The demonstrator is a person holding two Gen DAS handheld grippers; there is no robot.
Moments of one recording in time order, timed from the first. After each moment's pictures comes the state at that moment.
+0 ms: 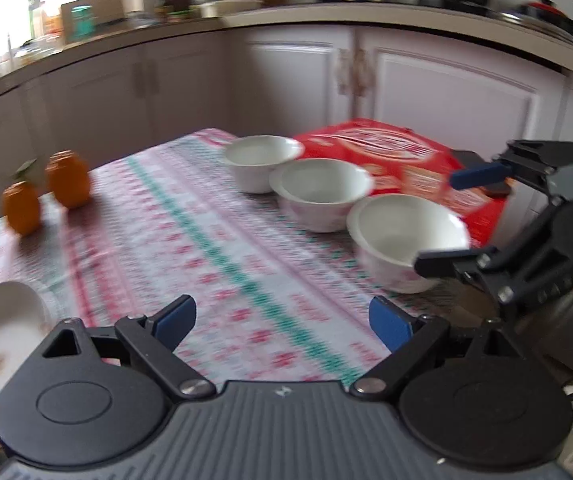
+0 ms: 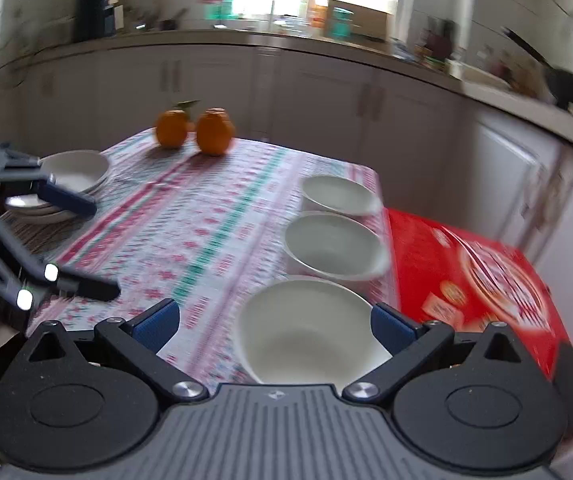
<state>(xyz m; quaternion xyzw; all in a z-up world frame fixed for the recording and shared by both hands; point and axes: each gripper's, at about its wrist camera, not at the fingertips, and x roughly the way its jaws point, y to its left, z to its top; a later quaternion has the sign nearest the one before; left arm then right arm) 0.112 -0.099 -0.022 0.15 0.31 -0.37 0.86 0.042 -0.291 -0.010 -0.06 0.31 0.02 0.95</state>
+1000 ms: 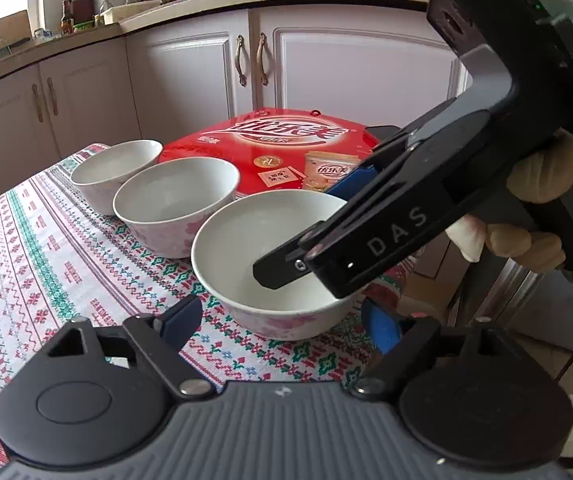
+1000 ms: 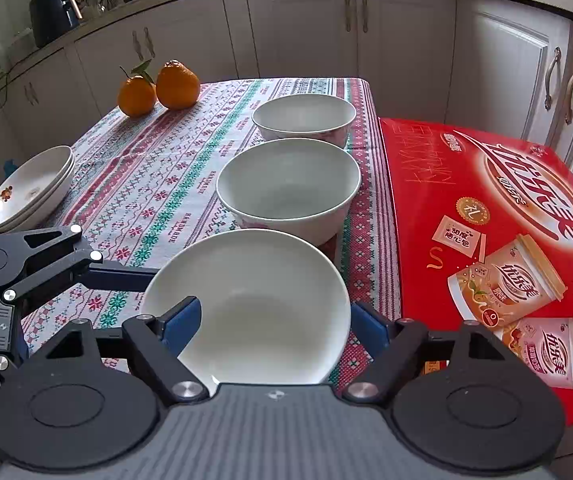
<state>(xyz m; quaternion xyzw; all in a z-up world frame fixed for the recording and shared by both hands) 0.104 -0.190 -0.065 0.17 0.29 -0.46 0.82 0.099 -0.358 -0.044 0.04 0.42 0.06 0.91</state>
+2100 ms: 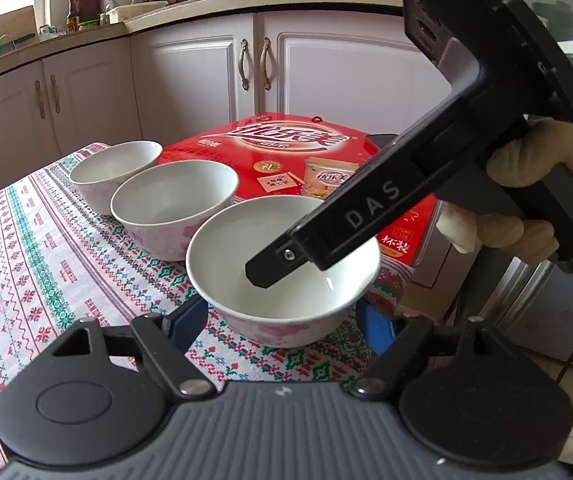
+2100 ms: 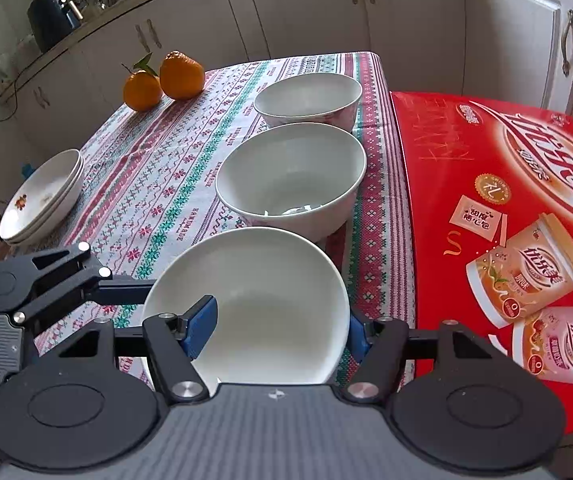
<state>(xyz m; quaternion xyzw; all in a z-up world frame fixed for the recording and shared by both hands) 0.104 -0.191 -0.066 0.16 0.29 -0.46 0.82 0.115 -0.374 -0.045 0.09 0.45 0.09 0.88</state>
